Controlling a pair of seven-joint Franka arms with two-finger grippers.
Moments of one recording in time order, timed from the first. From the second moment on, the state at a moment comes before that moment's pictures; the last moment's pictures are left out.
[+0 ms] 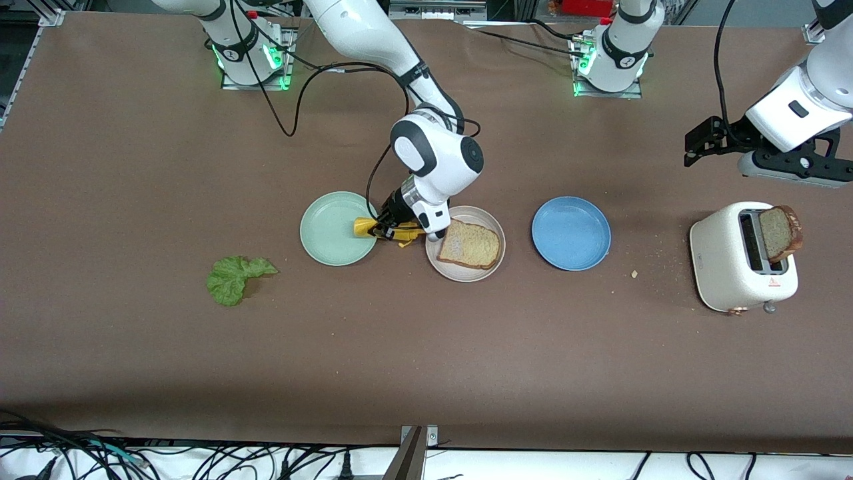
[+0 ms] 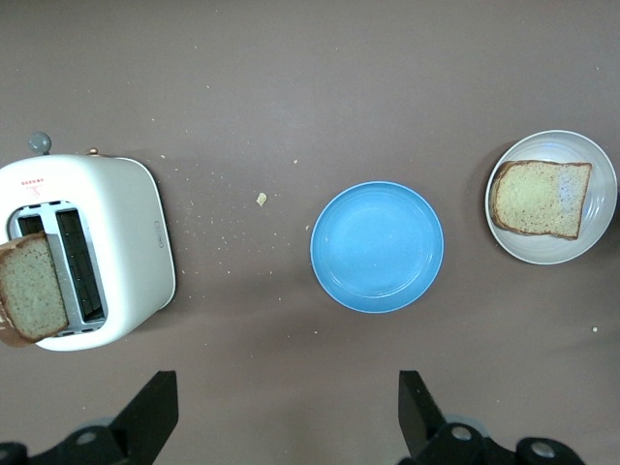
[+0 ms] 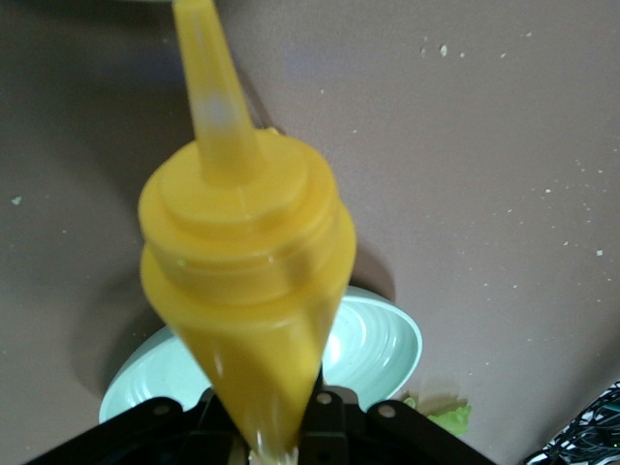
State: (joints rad) left arm -0.02 -0.02 -0.07 -1.66 -0.02 1.60 0.06; right arm 1.18 0.98 -0.48 -1.24 -0.18 1.77 -0.45
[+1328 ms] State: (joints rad) left arm -0.02 -0.01 -0.07 -1.66 -0.02 1.60 0.06; right arm 0.46 0.60 -0.09 -1.31 0.04 1.75 -1.07
